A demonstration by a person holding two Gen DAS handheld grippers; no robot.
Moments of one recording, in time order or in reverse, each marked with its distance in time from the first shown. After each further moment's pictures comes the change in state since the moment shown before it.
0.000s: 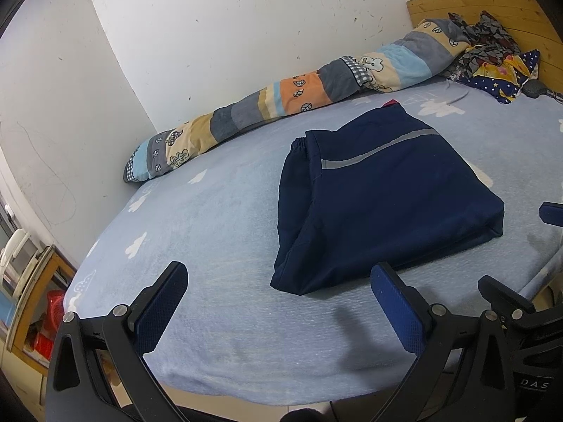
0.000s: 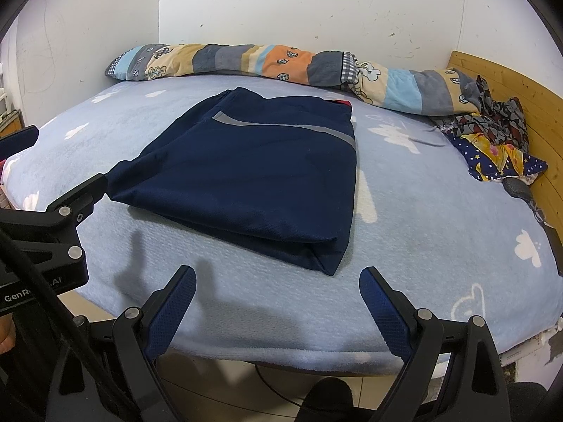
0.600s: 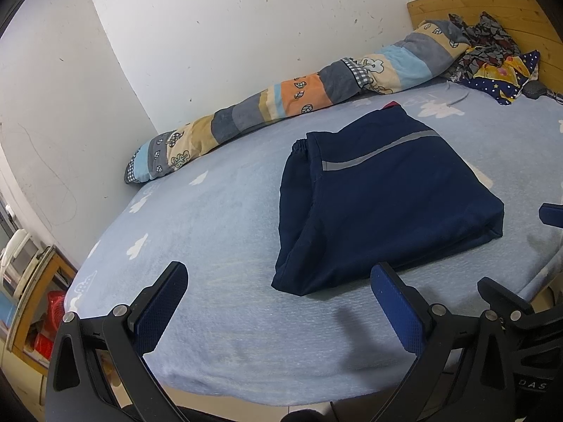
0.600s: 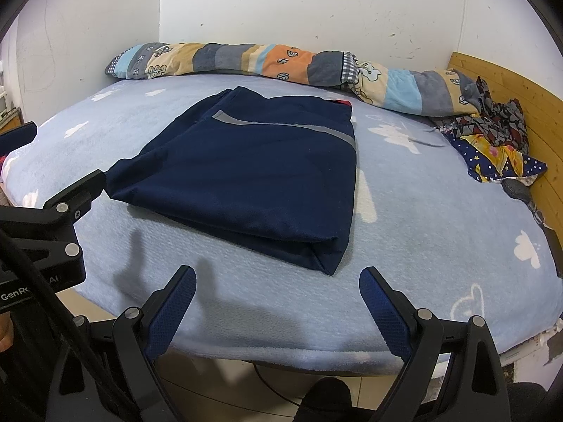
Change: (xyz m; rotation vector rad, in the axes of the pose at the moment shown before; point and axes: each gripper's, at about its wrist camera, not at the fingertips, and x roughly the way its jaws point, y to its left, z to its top) left arm -0.002 0.001 0.002 0.001 -0.006 0.003; right arm 0.001 -0.003 -0.001 -0.008 0.000 0.001
